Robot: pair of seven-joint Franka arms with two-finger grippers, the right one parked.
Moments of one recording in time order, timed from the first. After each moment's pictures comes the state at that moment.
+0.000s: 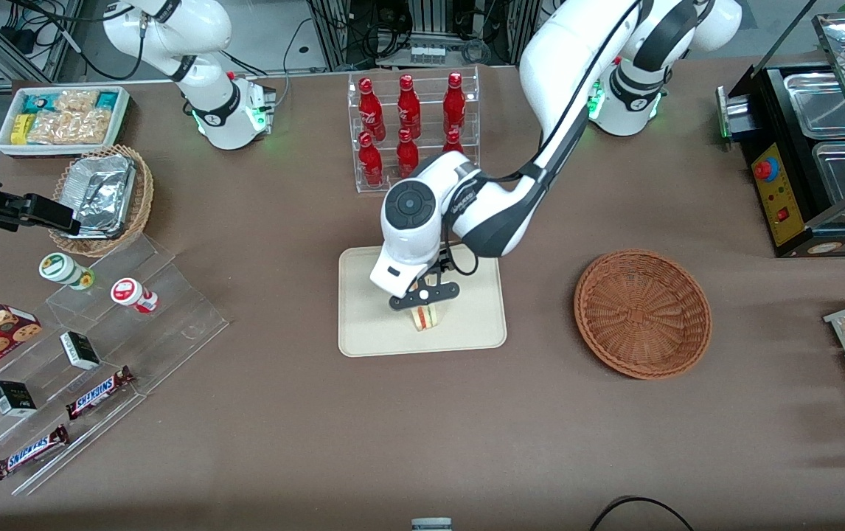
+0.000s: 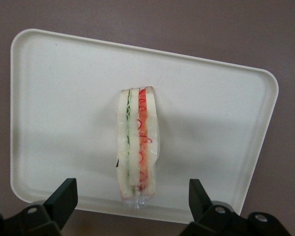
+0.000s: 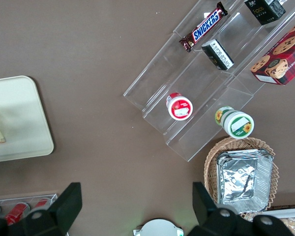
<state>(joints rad) -0.72 0.75 -0.10 -1.21 0.00 1.93 -0.99</state>
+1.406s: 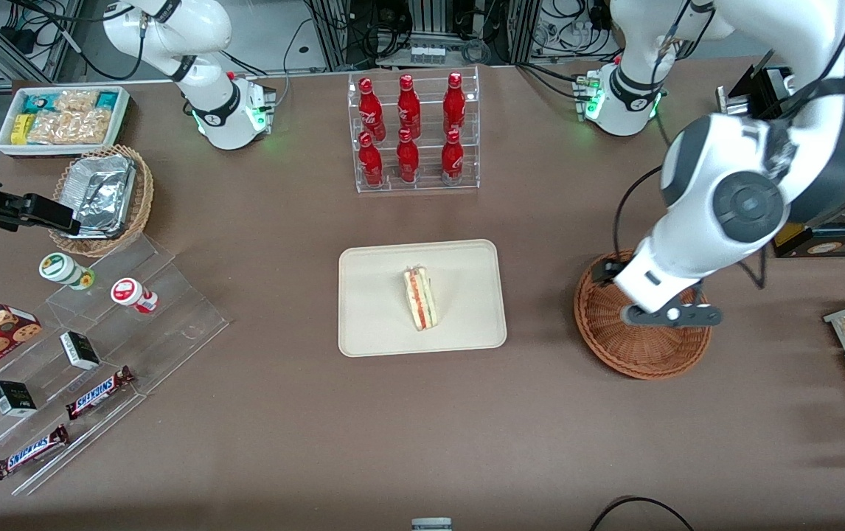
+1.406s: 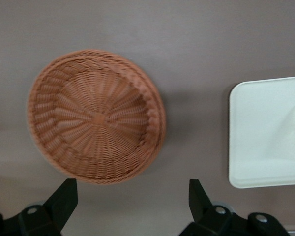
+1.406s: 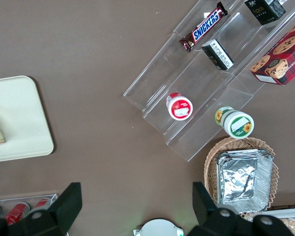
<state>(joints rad) -0.27 0.22 0.00 -1.63 0.01 1.73 -0.21</state>
